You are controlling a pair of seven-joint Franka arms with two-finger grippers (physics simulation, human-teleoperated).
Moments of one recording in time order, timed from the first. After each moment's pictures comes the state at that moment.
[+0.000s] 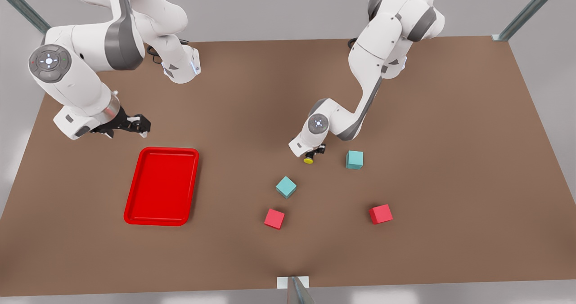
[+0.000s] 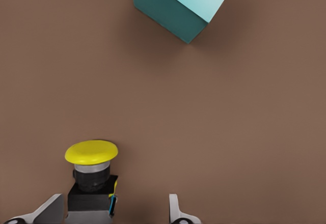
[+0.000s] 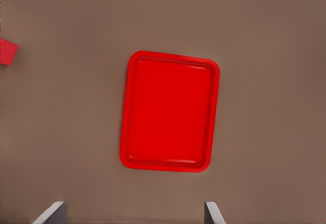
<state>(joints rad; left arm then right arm) -0.64 0.64 -0.11 -1.82 -0.08 2.43 -0.47 0.16 0.10 0.01 -1.45 -0.09 1.51 0.12</state>
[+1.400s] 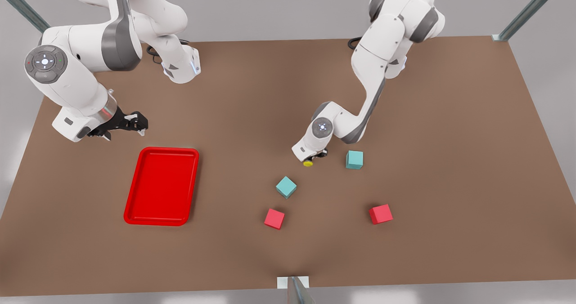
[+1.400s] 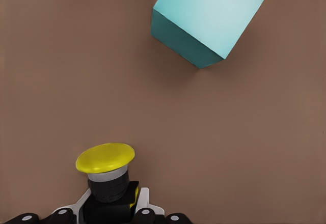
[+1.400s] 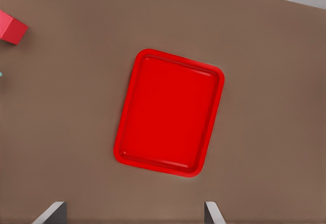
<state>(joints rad) -0.62 0.64 -0.09 -1.77 -0.07 2.41 -0.45 0.14 0.10 0.01 -1.45 -0.09 1.51 -0.02</state>
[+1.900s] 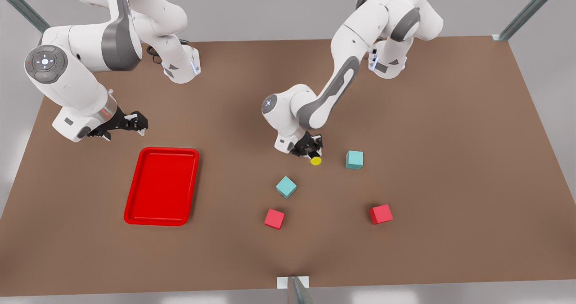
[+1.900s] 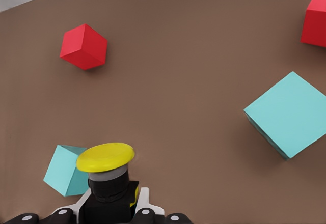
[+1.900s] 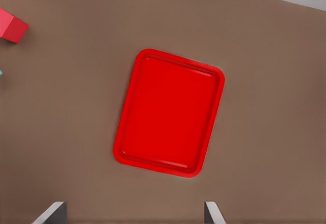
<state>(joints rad) -0.83 0.72 -0.06 -1.43 0.63 1.78 -1.32 0.14 0.10 0.01 -1.45 -0.09 1.51 -0.03</state>
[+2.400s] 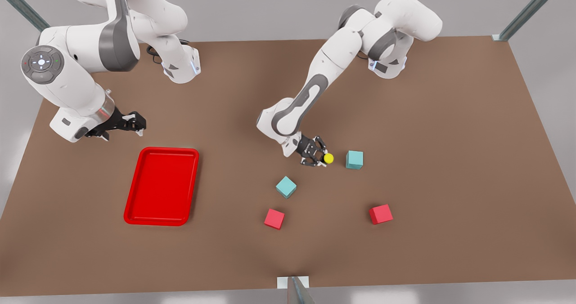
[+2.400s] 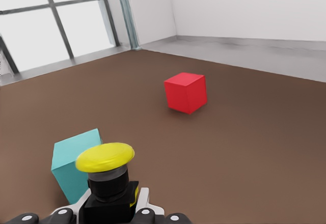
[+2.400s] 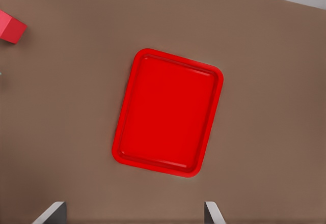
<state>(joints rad) -0.89 0.98 -0.06 -1.35 0.99 1.53 -2.30 0.13 0.10 0.02 -1.45 -0.09 1.51 -0.03</state>
